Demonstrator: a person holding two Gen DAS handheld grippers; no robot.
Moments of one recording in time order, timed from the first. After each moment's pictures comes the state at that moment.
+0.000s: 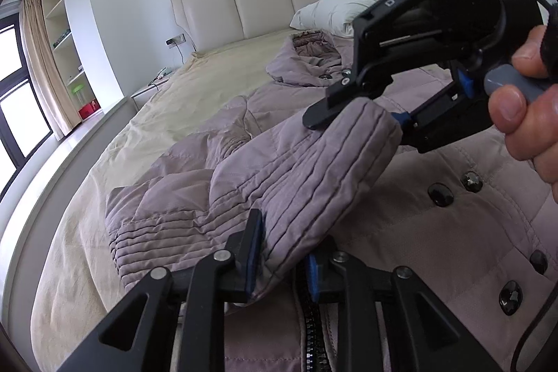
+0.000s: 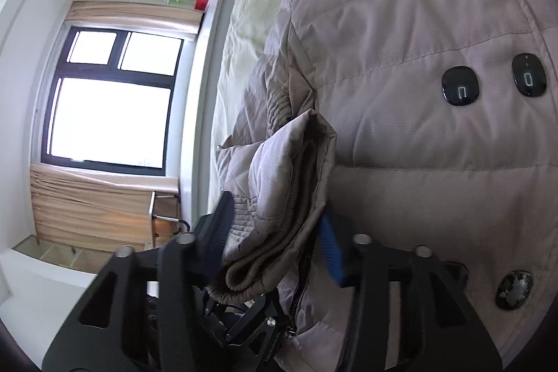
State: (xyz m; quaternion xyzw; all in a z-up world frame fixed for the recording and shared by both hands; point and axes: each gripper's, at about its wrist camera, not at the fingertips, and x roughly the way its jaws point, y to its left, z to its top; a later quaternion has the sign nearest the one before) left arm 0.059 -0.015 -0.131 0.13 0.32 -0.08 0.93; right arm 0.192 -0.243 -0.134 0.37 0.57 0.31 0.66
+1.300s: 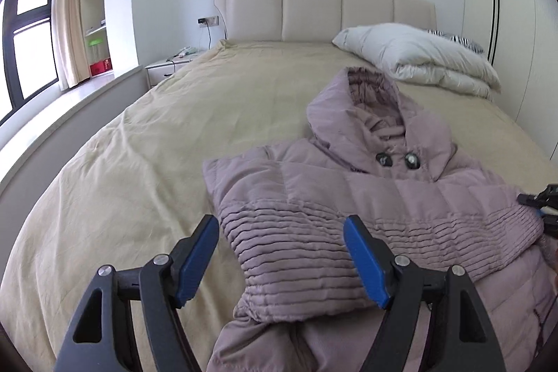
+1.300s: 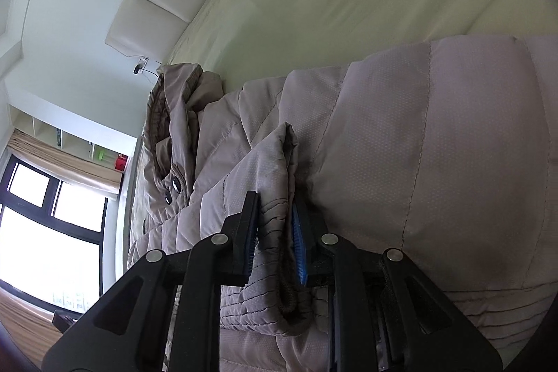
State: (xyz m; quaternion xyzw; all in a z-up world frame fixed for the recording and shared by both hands) left arm 0.247 -0.018 -0.112 0.02 0.34 -0.03 0.94; right arm 0.246 -0.570 -0.151 0.42 0.41 0.02 0.81
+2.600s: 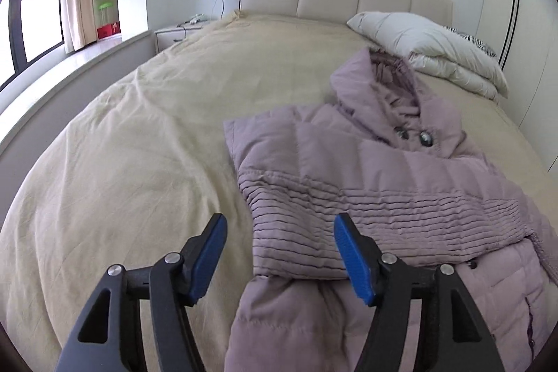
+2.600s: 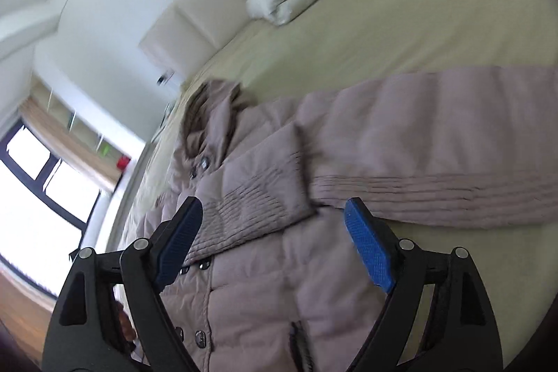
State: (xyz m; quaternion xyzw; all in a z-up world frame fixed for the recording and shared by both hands) left arm 0.208 0.021 -0.113 -0.04 0.36 -0.03 0.93; right arm 0.066 -0.582 -0.072 0.38 0.31 -0.01 0.87
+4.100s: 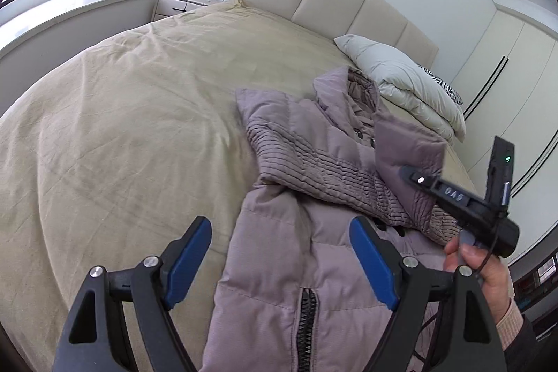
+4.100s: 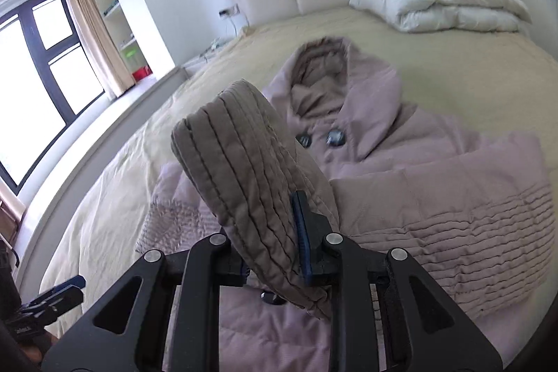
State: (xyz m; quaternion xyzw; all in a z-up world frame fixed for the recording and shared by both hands) left arm 0.126 0.086 -0.111 -0.19 0.38 -0.09 0.90; right arm 0.241 -0.322 -0.059 0.12 0.37 0.11 0.91
